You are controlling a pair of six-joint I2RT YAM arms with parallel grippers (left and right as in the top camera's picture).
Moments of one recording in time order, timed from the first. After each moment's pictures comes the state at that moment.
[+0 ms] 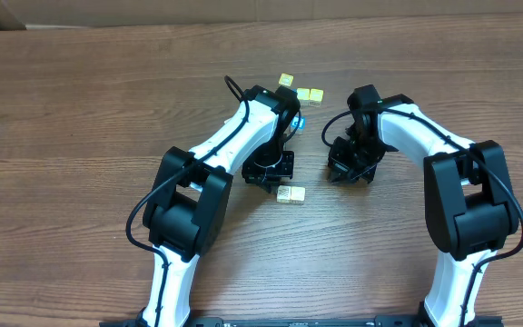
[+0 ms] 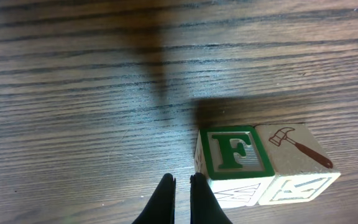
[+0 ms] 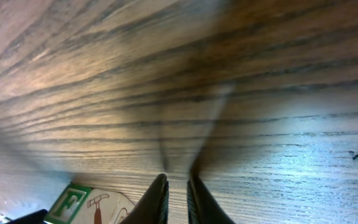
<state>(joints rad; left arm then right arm) -0.51 2.20 1.68 -1.28 0.20 -0.41 0.26 2.08 1.37 -0.95 -0.43 0.64</state>
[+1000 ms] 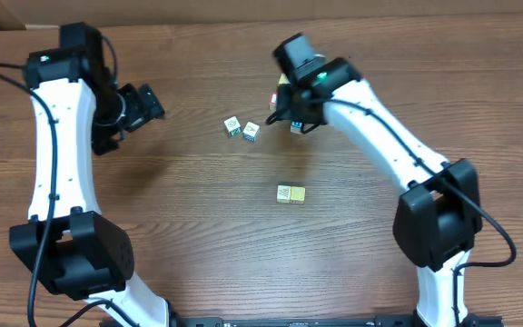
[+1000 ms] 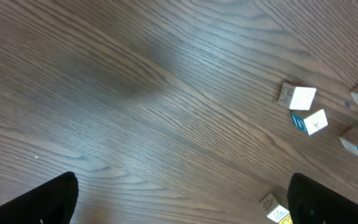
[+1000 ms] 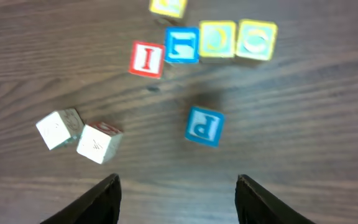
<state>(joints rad) 0.18 1.87 1.85 -1.42 0.11 -0.42 0.56 2.12 1.89 -0.95 0.11 0.62</state>
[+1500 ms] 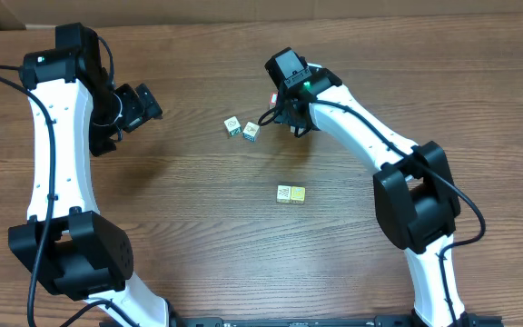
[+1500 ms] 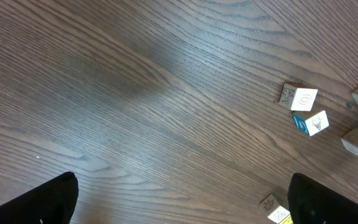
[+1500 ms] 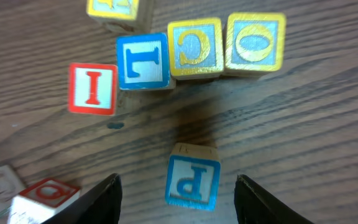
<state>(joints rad) 0.19 1.87 1.85 -1.42 0.11 -0.42 0.54 2.26 1.88 -0.85 0.17 0.71</state>
